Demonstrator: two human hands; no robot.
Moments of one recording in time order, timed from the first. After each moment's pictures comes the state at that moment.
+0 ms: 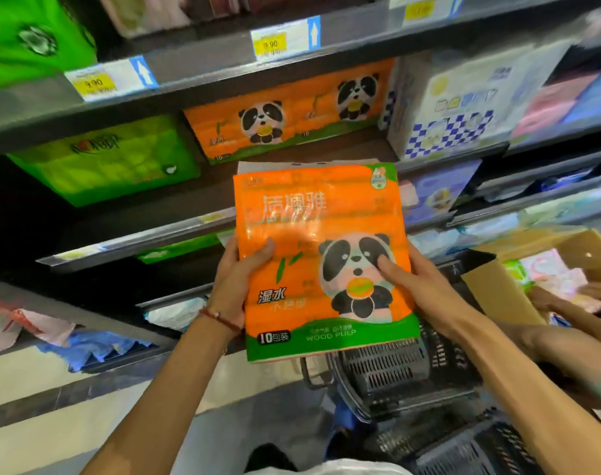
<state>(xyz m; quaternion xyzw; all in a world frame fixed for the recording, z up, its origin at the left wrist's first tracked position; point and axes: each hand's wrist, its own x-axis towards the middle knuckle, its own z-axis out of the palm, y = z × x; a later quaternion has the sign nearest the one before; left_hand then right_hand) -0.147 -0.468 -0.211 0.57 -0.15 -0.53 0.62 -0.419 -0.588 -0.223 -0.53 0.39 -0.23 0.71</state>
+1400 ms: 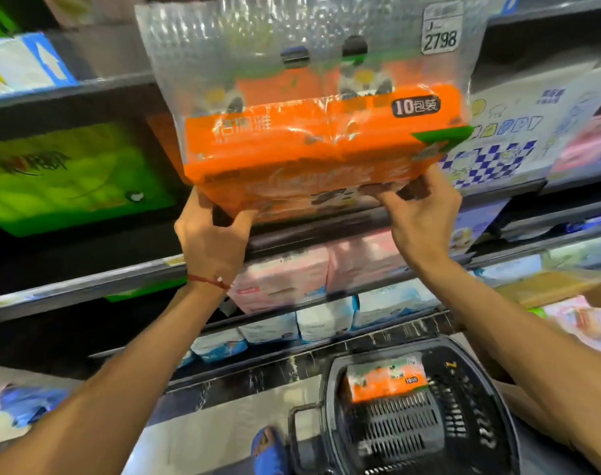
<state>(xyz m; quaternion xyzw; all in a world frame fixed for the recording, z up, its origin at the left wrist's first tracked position) -0.076 -0.618 -0.247 0.71 -0.43 0.18 0.53 -0.304 -0.757 -0.239 -0.68 0.36 -0.55 0.31</state>
